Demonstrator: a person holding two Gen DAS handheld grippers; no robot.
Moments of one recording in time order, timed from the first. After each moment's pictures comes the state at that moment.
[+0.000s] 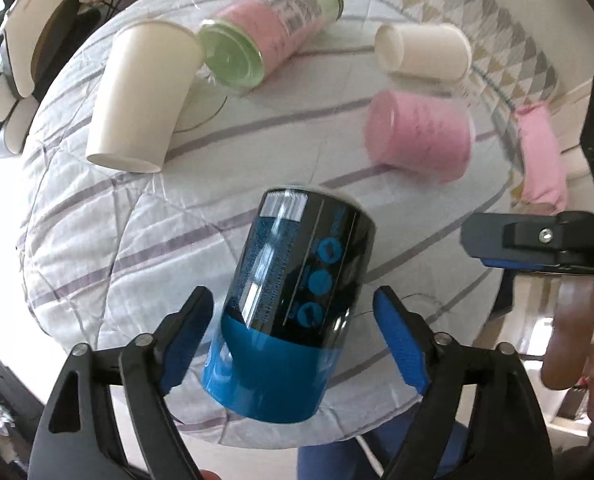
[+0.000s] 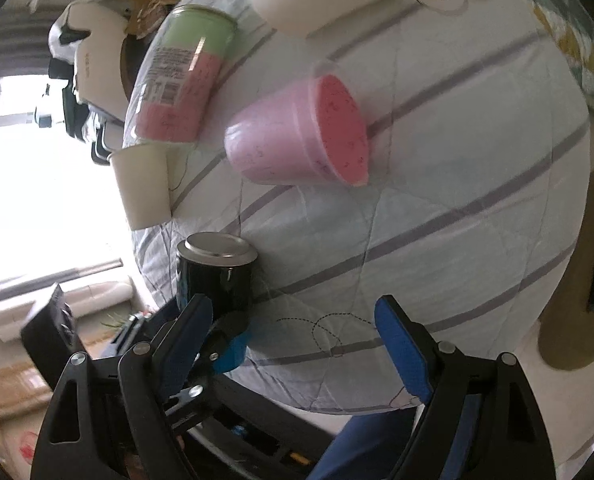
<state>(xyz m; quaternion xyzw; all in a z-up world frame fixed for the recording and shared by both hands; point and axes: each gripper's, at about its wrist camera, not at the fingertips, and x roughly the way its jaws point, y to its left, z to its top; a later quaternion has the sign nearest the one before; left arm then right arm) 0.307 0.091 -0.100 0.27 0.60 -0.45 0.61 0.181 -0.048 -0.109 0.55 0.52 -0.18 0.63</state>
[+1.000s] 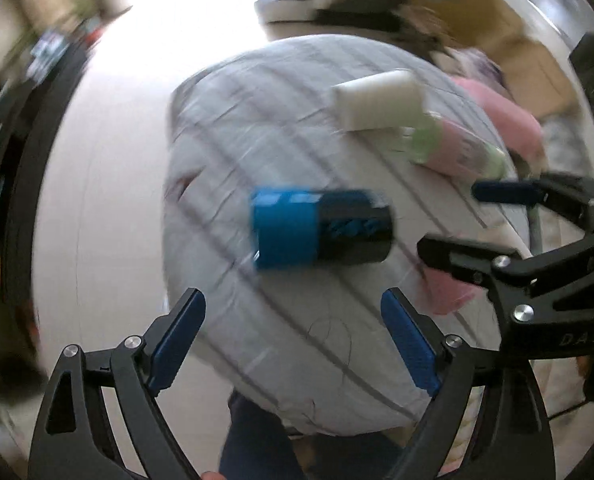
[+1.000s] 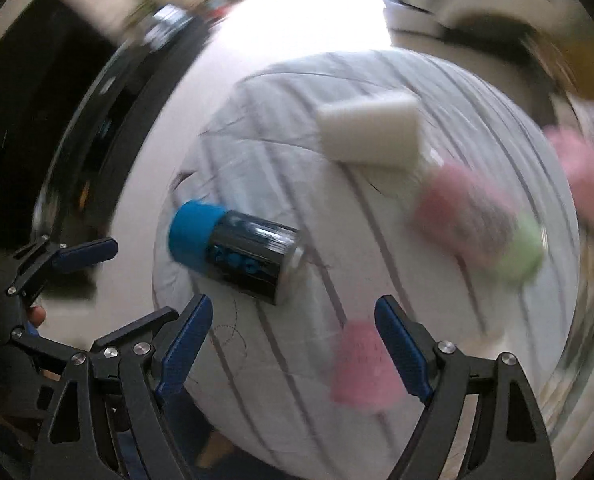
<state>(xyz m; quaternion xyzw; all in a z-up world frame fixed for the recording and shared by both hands) 0.221 0.160 -0.042 -0.10 0.63 0.00 0.77 0.302 0.018 -0.034 -0.14 0.63 0.30 0.70</state>
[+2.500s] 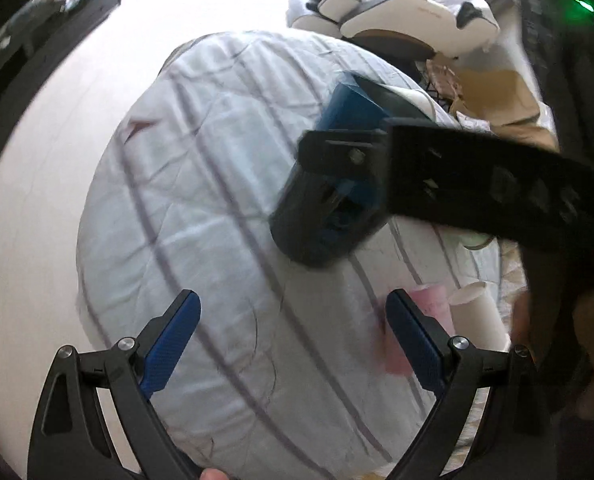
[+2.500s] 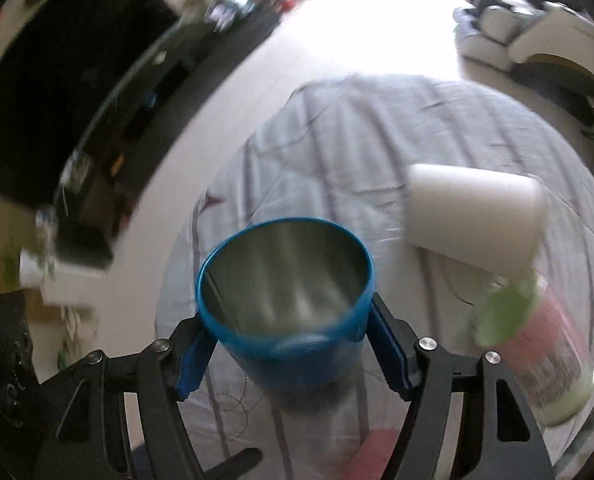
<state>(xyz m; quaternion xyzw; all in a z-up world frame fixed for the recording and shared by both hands) 0.228 0.108 -0.091 -0.23 0.58 0.01 0.78 0.339 0.056 -0.073 -0.09 0.60 0.35 0.72</state>
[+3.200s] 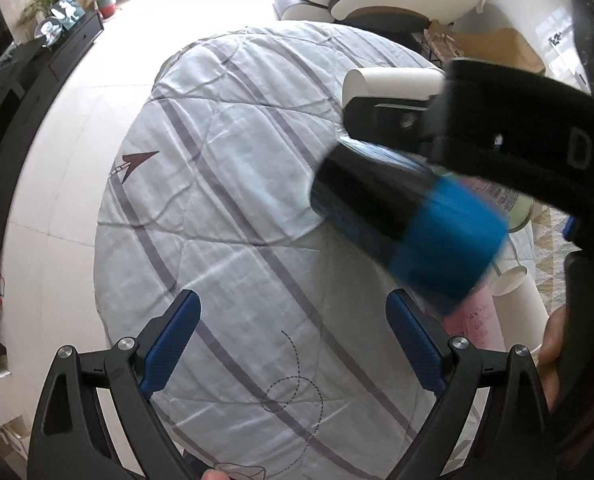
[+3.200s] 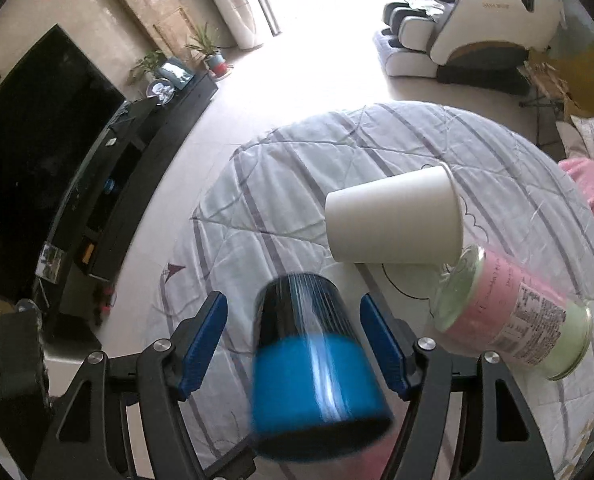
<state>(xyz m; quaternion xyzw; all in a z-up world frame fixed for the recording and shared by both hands) 0.252 0.119 -0.108 -0.15 0.60 0.00 0.78 0.341 0.035 -0.081 -0.01 0.57 0.26 0.78</state>
